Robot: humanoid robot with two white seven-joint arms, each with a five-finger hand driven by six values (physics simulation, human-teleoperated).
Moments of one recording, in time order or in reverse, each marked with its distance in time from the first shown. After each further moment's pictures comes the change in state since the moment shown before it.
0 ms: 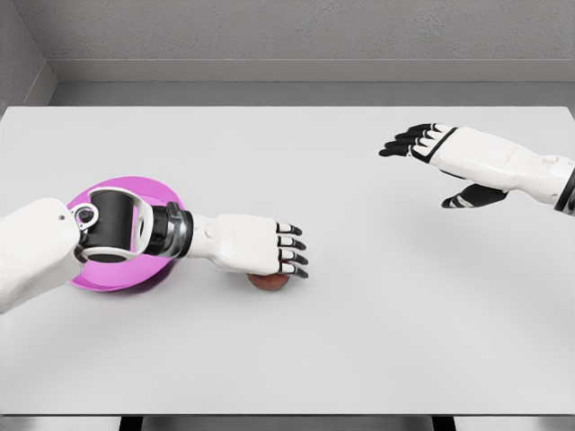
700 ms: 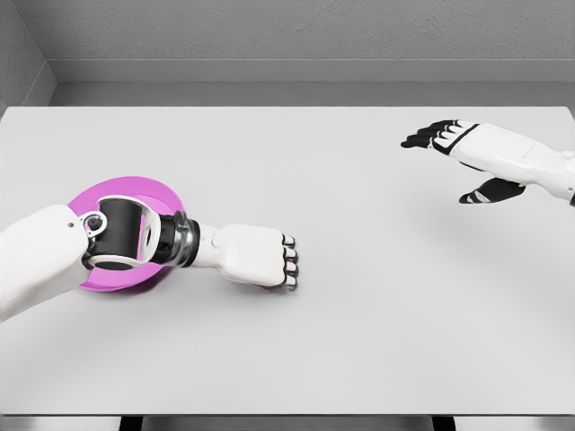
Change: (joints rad) left arm 0.003 -0.009 -0.033 -0.008 0.005 0.007 0.012; right arm 0.003 -0.002 -0.027 0.076 0.001 0.000 0.000
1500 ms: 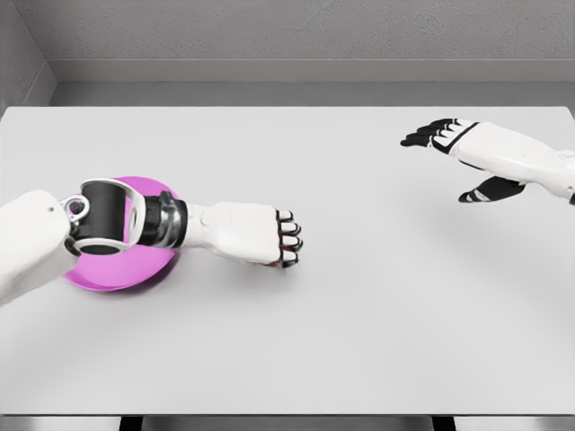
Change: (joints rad) left arm 0.002 0.029 0.094 0.008 0.043 -0.009 0.005; right arm -0.005 0.005 0.001 0.001 -0.001 0.000 0.000
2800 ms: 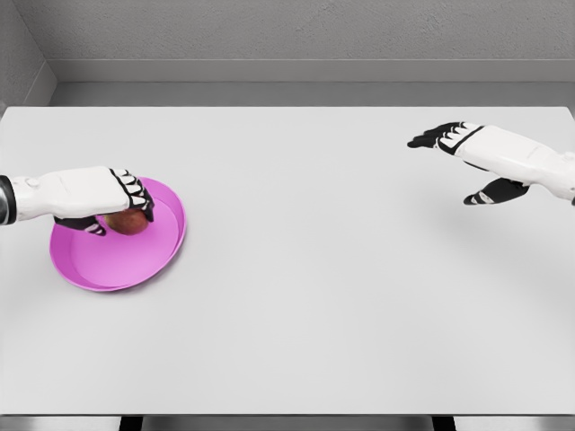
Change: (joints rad) left arm 0.226 0.314 0.334 0.176 0.271 0.001 -0.045; right arm 0.002 0.000 0.002 0.045 0.000 0.000 0.000
